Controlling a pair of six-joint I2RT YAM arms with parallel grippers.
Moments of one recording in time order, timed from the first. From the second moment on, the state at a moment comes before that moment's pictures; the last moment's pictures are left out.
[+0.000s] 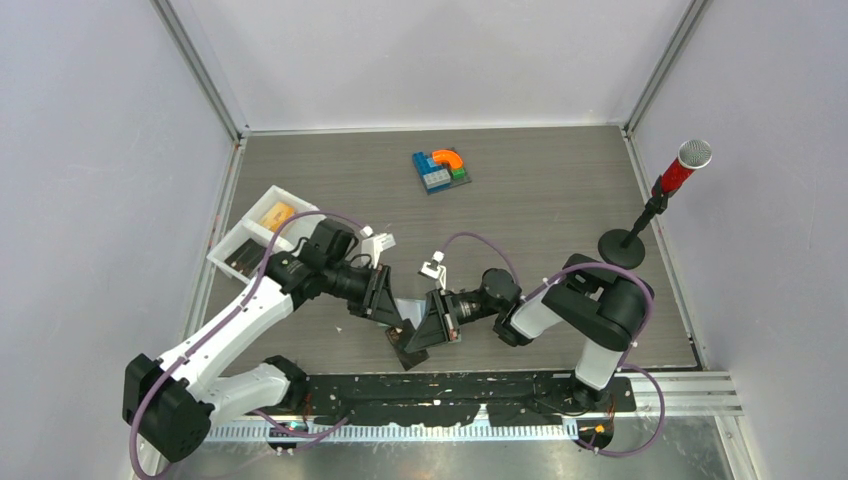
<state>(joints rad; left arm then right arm) -0.57 1.05 0.84 -0.73 0.78 -0.44 0.91 1.75 0.41 1.47 -0.97 1.29</state>
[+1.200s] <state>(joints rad) -0.17 0.70 0.88 -0.80 0.19 -0.53 0.91 1.22 0.52 0.52 -0.59 0.80</state>
